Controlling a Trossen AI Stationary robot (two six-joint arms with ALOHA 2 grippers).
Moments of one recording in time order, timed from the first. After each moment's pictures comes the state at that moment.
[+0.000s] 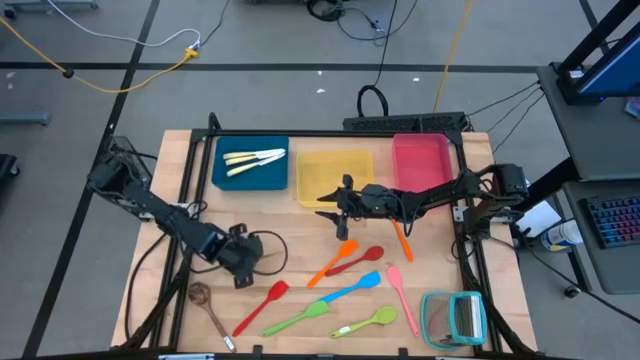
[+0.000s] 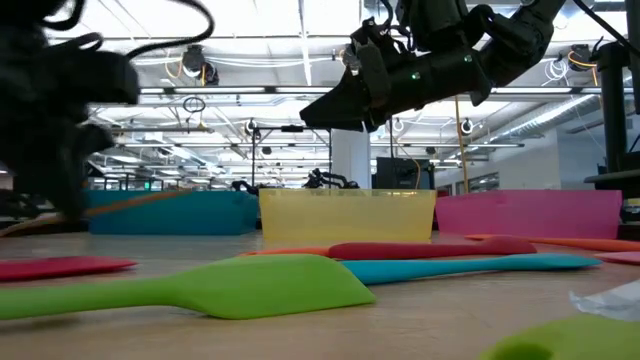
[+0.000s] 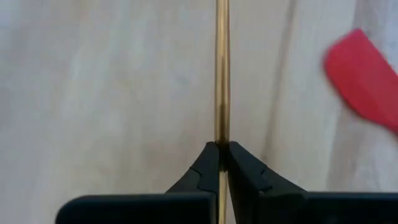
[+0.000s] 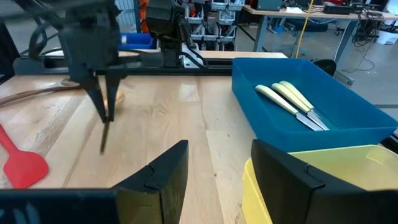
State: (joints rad) left arm -0.52 1.35 0.62 -0.46 -0.24 -0.68; right arm -0.02 1.69 0.76 0.71 0.08 -0.02
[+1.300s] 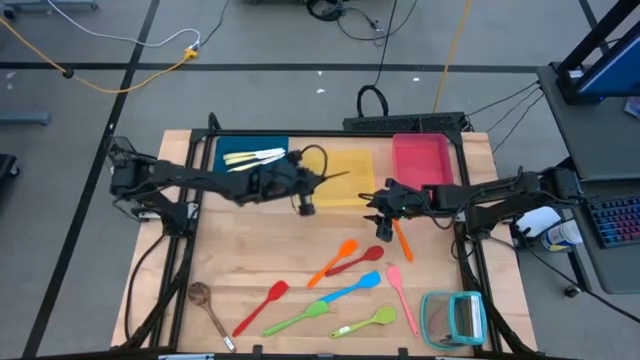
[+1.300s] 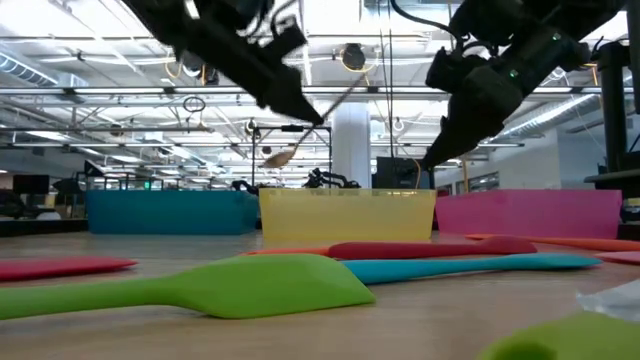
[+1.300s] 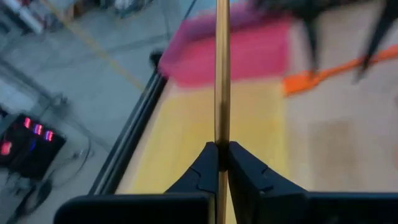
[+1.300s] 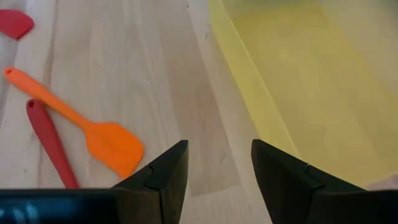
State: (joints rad) left arm 0.14 1.56 0.94 0.18 -0.29 0.29; right arm -0.03 1.21 0.59 -0.10 0.11 0.16
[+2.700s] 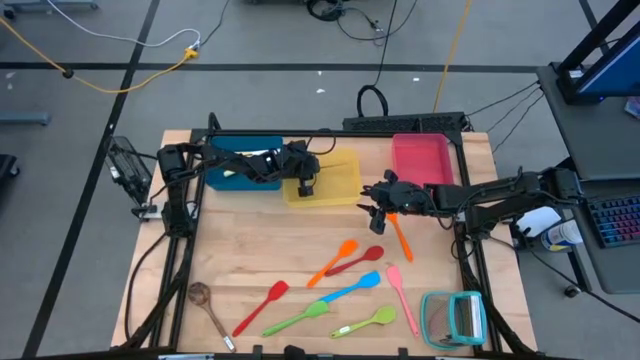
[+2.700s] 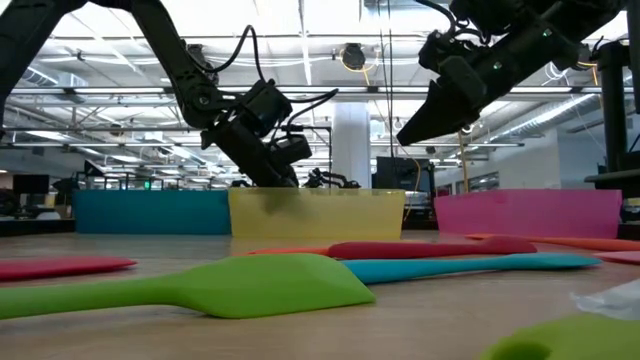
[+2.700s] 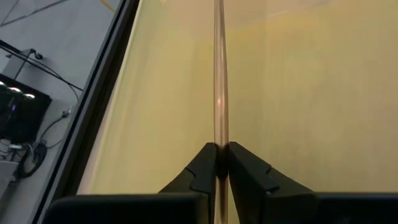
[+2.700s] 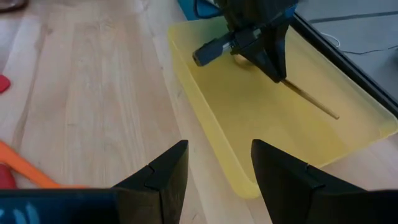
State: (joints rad) left arm 0.44 1.92 0.94 0.32 -0.05 0.49; right arm -0.04 1.21 0.58 0.09 0.24 0.11
